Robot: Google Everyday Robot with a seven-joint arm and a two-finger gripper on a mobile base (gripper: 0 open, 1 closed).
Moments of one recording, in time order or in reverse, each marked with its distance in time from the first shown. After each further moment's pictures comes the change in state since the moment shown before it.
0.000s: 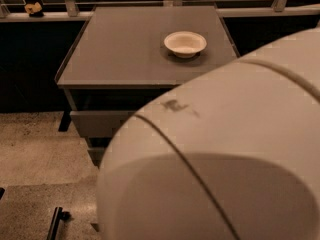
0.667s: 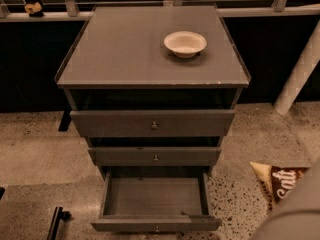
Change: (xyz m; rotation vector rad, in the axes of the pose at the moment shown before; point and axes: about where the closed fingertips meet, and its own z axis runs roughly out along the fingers) arm 0.111 -0.060 -0.055 0.127 0.149 0.075
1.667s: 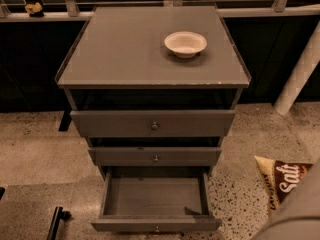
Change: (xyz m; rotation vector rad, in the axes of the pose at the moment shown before) arm 0.014 -0.003 0.012 0.028 0.052 0.069
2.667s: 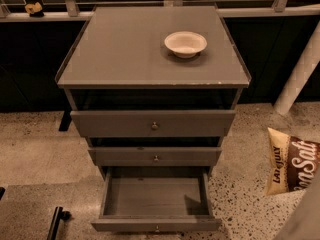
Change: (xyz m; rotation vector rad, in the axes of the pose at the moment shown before) arm 0.003 -0.035 0.018 0.091 -0.018 0.269
